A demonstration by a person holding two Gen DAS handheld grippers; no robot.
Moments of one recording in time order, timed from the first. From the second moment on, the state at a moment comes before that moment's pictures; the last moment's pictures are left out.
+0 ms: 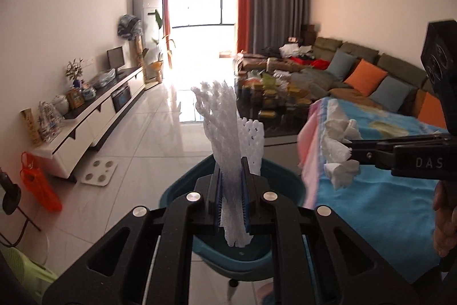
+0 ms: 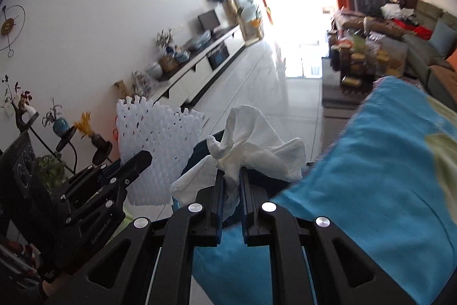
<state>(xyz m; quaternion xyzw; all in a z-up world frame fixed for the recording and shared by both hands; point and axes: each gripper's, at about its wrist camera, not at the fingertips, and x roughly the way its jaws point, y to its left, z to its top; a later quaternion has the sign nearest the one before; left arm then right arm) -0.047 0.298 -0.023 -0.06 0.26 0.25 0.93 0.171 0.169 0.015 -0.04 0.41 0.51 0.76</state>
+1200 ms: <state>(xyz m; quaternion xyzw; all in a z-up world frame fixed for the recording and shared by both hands) -0.067 0.197 0.043 -0.10 0.11 0.25 0.96 0.113 -0.044 0.064 0.02 0.18 0.35 0.92</state>
